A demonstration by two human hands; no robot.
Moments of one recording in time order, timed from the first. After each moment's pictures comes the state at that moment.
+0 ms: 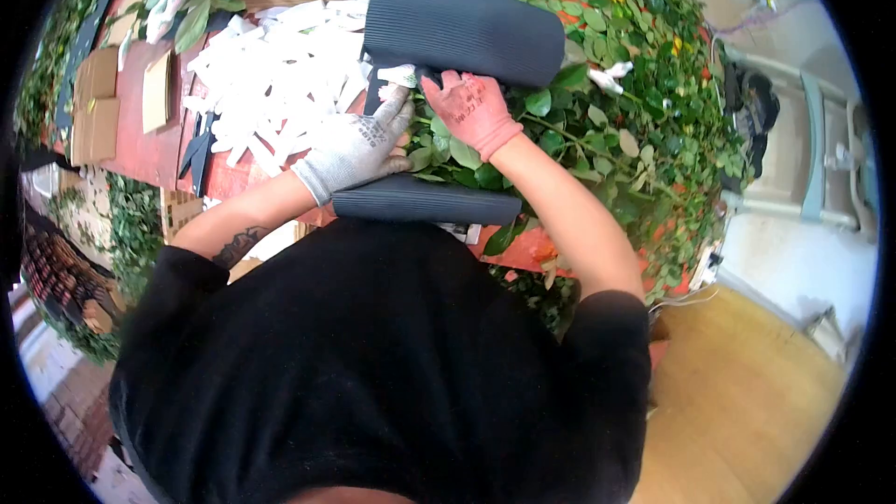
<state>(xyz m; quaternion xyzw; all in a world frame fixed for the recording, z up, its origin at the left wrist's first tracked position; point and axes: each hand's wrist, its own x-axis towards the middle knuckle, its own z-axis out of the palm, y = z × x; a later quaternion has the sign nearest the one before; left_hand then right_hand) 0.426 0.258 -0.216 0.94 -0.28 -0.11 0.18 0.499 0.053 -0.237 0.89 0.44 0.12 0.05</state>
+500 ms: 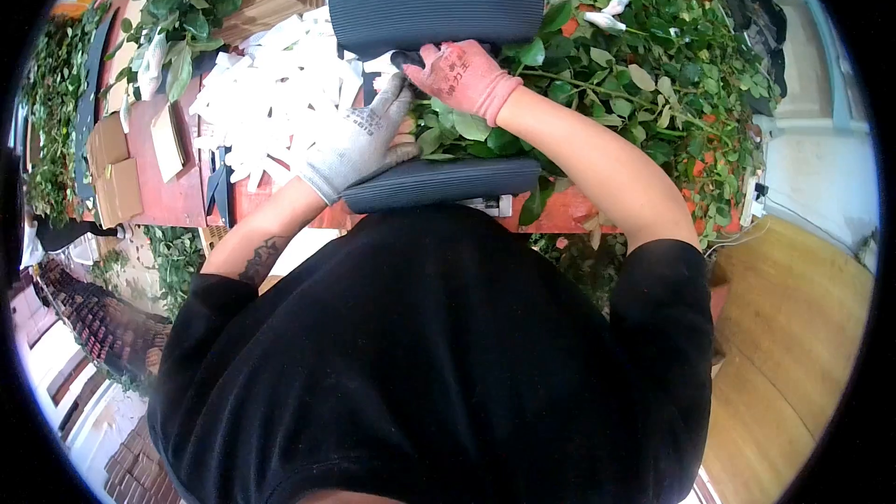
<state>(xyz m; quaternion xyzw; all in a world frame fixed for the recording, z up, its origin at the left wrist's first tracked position) 0.433 0.255 -0.209 0.93 -0.29 -0.16 0.15 0.497 0.060 -0.221 0.88 0.46 0.02 0.10</state>
